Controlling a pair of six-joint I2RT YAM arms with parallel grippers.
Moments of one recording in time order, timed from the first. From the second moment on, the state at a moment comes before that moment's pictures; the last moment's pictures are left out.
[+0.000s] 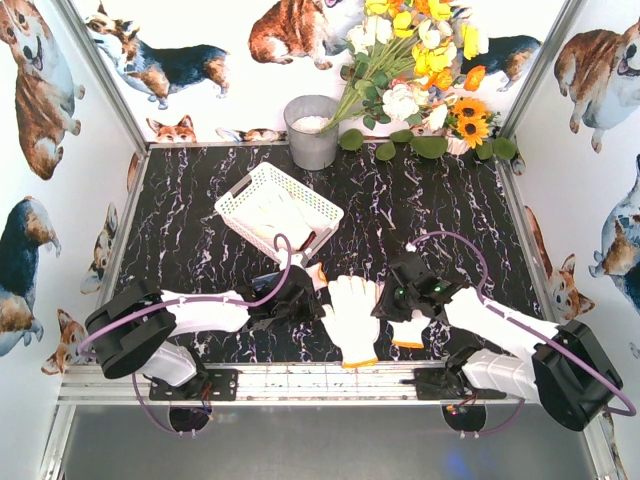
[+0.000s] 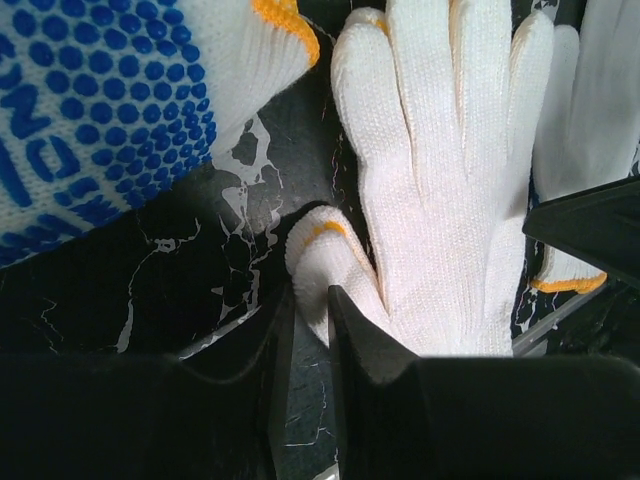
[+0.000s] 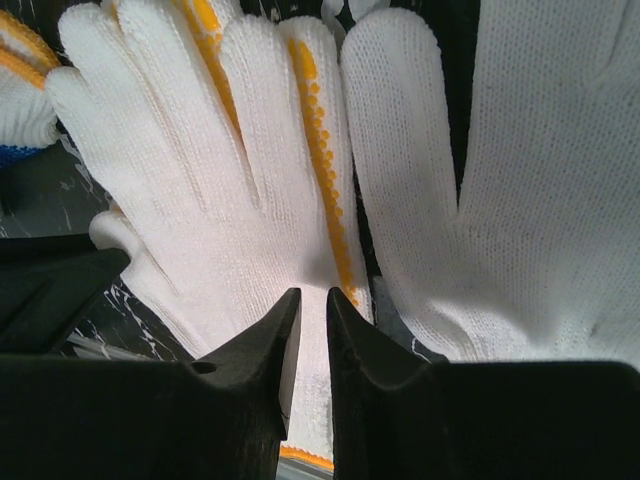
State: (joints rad) left arm -0.96 1.44 0.54 0.11 -0.04 -1.00; right arm 0.61 1.10 0.48 -0.41 -0.11 0.94
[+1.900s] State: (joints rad) left arm -0.96 1.49 0.71 -0.08 -0.12 -0.86; right arm 0.59 1.11 0.54 -0.43 -0.01 0.88
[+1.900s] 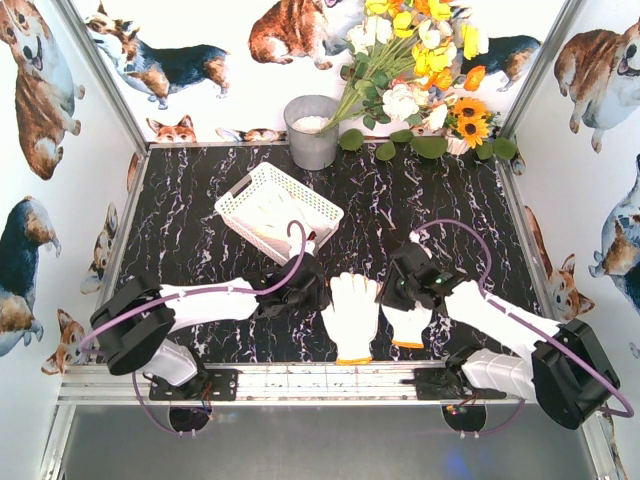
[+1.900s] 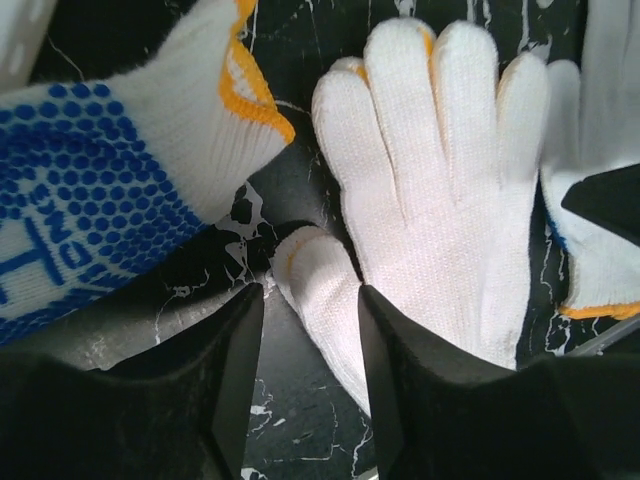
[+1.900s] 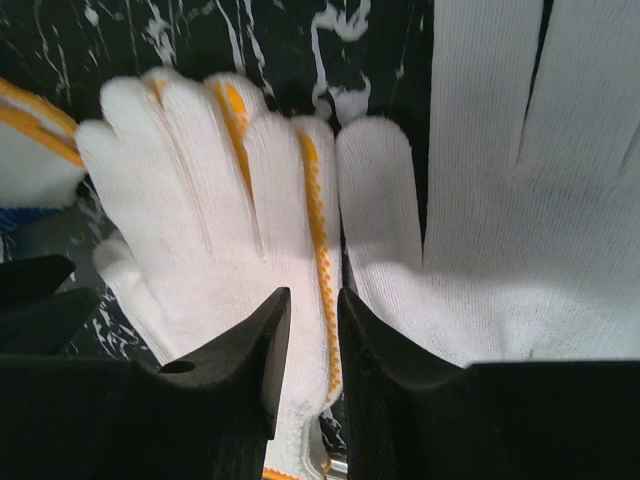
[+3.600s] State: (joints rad) left arm -0.89 1.70 0.85 -0.01 -0.07 -0.81; right arm 0.51 1.44 0.78 -0.43 -0.03 0.71
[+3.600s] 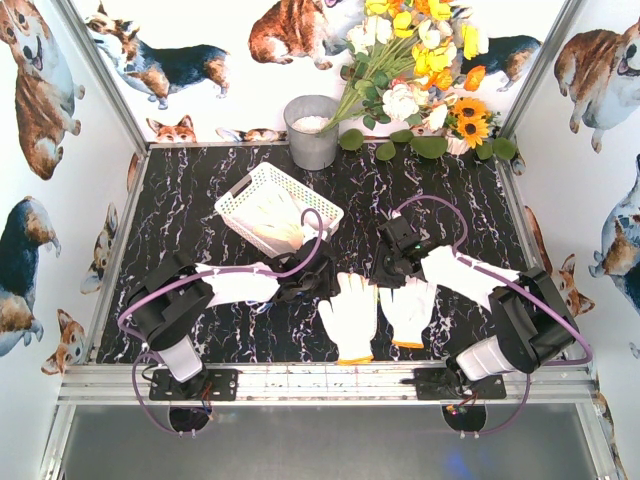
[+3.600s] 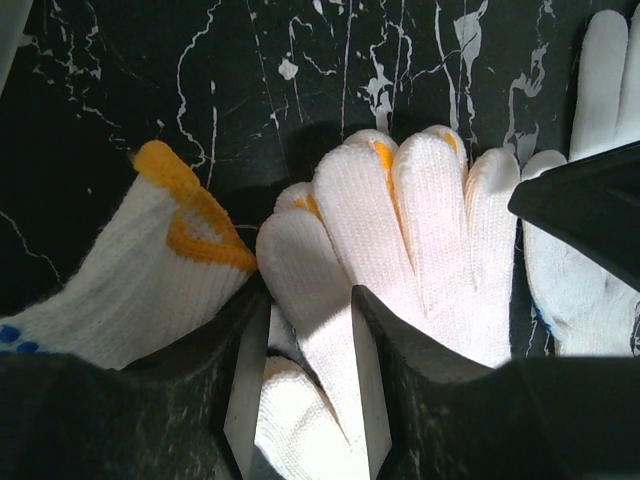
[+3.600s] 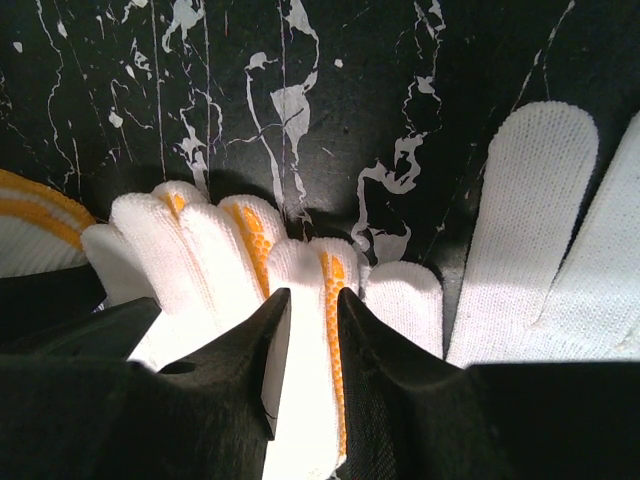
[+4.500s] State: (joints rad) left arm -0.89 1.74 0.91 0.00 -0.05 -0.79; right arm 0.51 1.38 0.77 -0.45 -0.02 0.70
